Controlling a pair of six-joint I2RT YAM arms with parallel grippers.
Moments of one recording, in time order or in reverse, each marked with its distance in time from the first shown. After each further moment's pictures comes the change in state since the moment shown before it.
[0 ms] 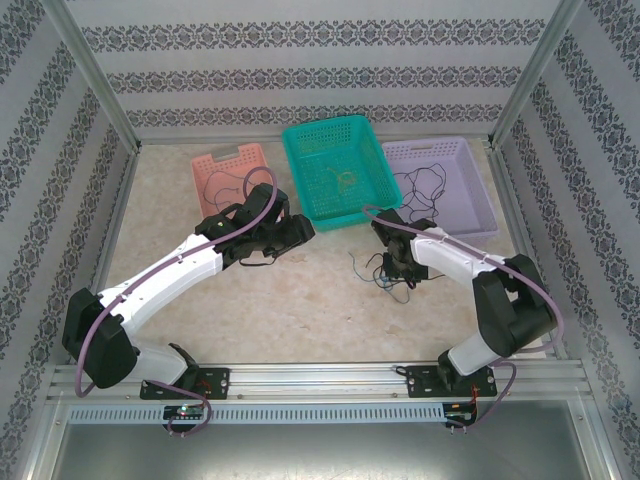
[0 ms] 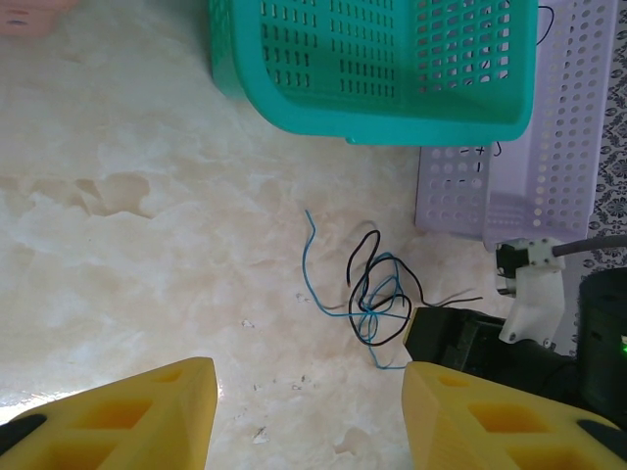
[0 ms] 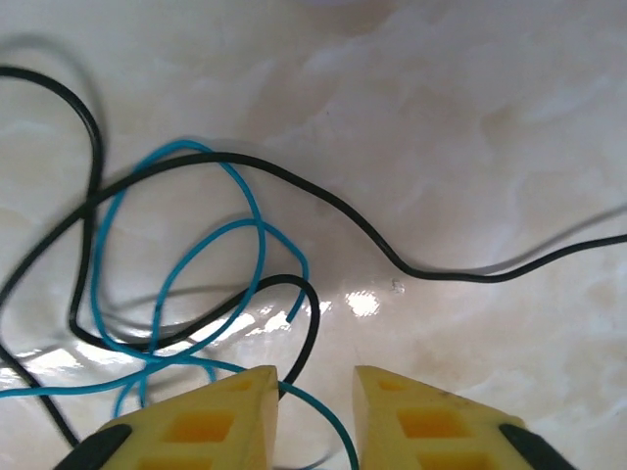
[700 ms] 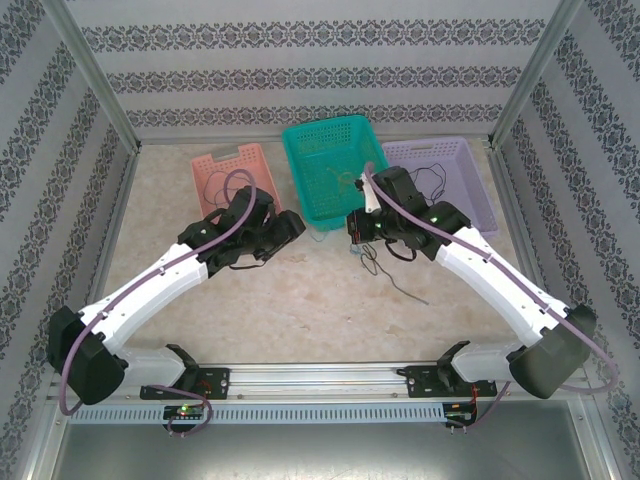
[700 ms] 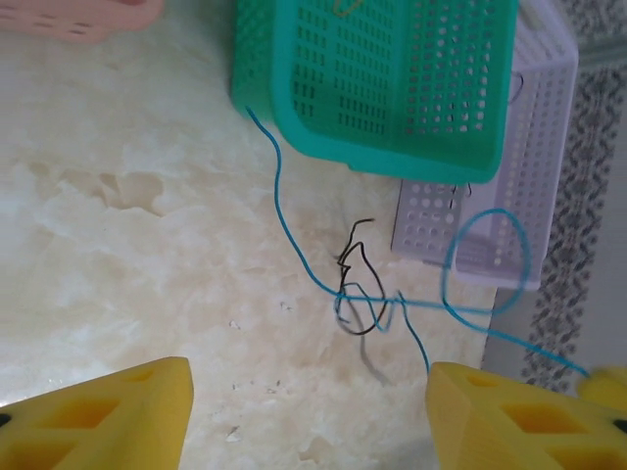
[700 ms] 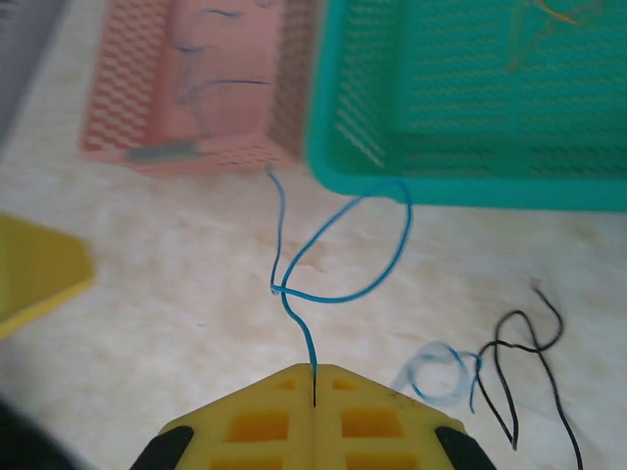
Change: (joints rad) left arm 0.035 -0.113 -0.059 -0.002 -0.030 -0.149; right arm 0.158 -0.252 0.360 0.114 -0.389 -0.145
